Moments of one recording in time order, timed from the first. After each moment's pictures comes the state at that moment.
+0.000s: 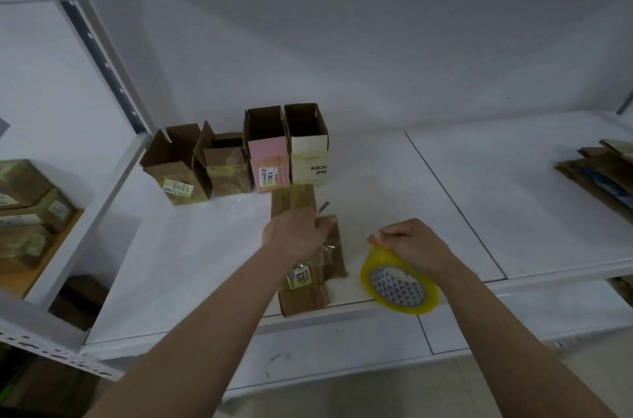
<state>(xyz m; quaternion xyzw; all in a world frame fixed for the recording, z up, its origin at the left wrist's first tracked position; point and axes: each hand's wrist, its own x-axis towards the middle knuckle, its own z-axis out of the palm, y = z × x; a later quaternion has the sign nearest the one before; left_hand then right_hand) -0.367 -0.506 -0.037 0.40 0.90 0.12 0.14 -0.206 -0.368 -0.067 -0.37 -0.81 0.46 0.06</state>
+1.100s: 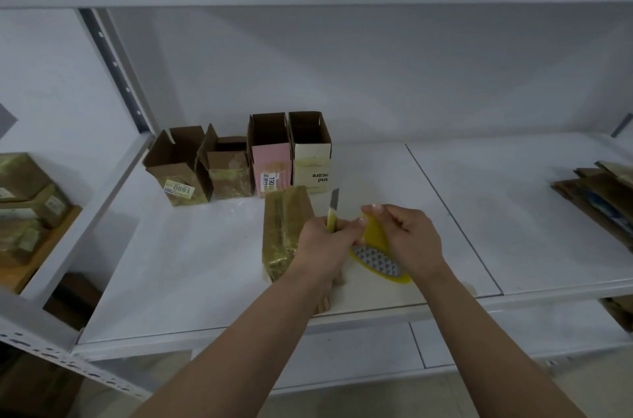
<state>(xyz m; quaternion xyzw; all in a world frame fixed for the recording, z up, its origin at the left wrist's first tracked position) -0.310 -0.506 -0.015 0.20 0.71 0.59 0.32 -0.223 -0.389 -0.041 -0.34 -0.82 0.37 0.27</state>
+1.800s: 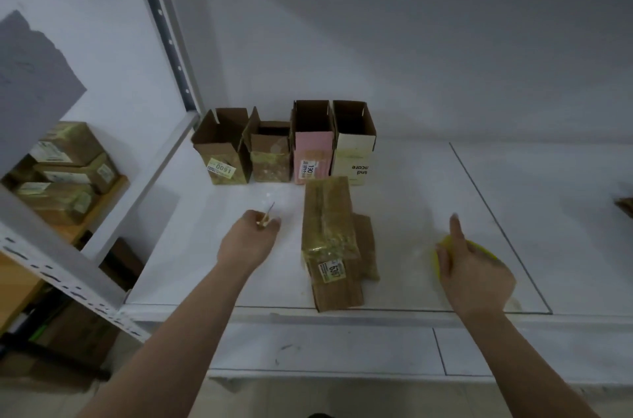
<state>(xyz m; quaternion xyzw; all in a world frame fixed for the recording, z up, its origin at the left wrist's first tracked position) -0.421 -0.603 -0.052 0.12 0.91 0.35 0.17 -0.196 -0.365 -0.115 -0.40 -0.88 0.00 0.24</state>
